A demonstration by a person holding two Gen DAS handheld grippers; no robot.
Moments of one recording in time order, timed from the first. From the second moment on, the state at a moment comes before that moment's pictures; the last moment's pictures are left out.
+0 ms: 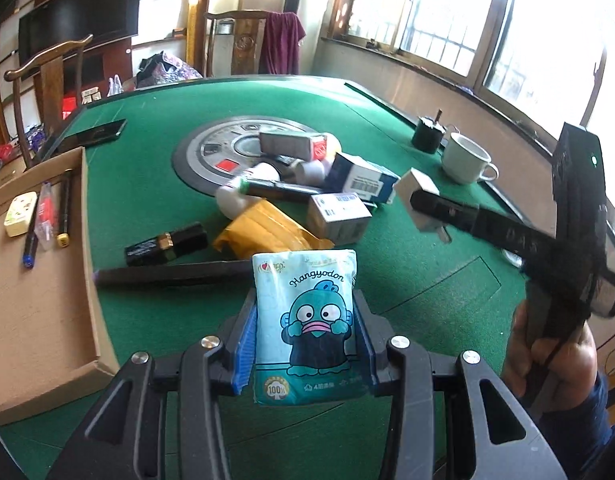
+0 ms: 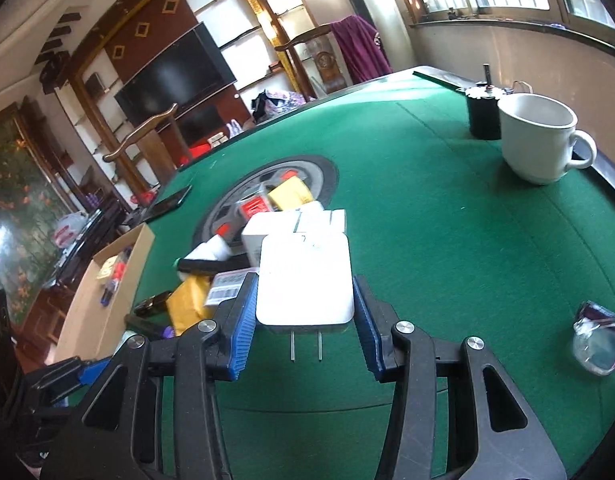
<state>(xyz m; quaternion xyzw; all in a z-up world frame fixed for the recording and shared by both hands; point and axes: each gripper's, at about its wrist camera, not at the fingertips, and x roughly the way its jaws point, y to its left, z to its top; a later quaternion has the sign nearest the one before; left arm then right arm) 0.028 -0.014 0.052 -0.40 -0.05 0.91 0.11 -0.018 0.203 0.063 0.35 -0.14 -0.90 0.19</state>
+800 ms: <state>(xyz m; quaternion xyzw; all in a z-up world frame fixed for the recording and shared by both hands) 0.052 -0.107 0.084 -0.35 -0.13 0.93 0.05 0.006 0.104 0.083 0.38 -0.10 -0.86 0.31</state>
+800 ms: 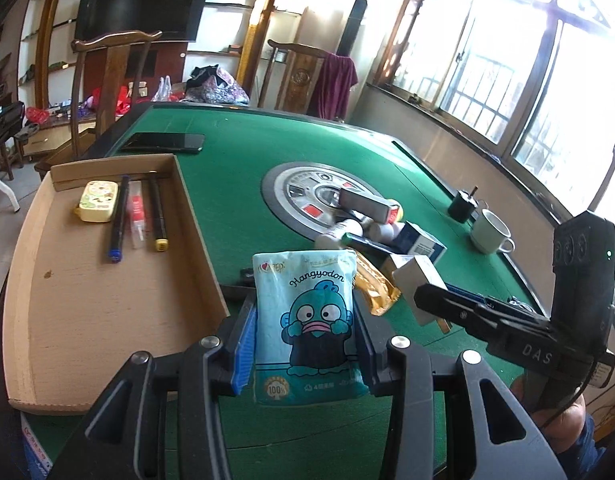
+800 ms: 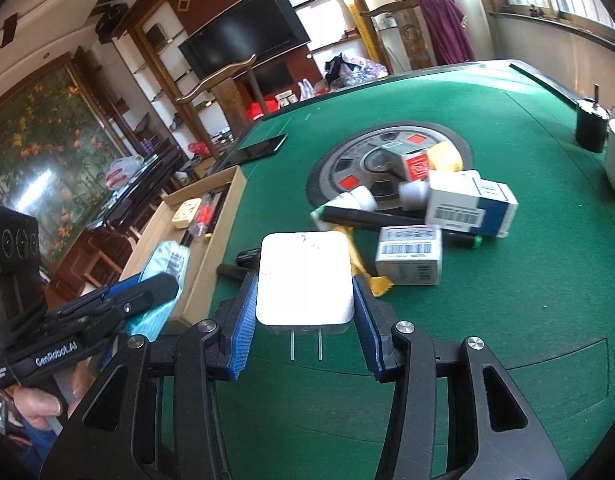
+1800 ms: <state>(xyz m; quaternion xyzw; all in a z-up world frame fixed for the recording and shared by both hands) 0.071 -0.239 0.067 -0.35 -0.20 0.91 -0.06 0.014 -0.031 0.103 0.40 0.00 -0.82 0.41</state>
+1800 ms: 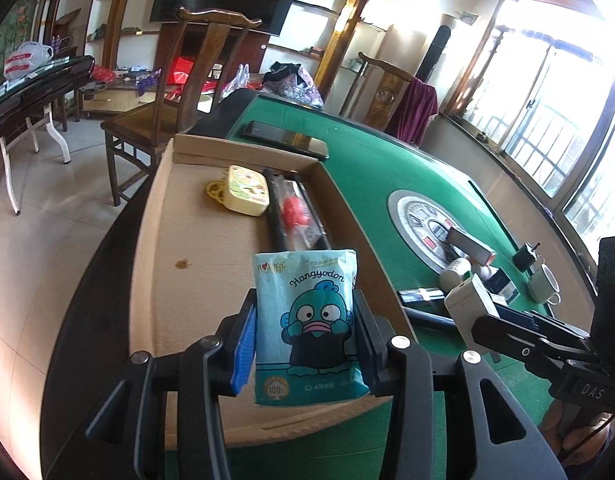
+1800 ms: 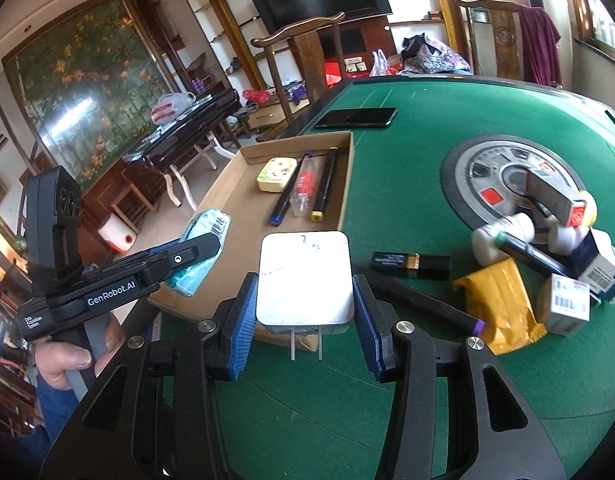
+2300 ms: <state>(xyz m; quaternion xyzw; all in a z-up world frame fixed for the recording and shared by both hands) 0.021 -0.310 0.066 -0.39 -0.21 0.89 -0.10 -0.028 -0.114 0.095 0.44 0.03 -0.80 0.41</state>
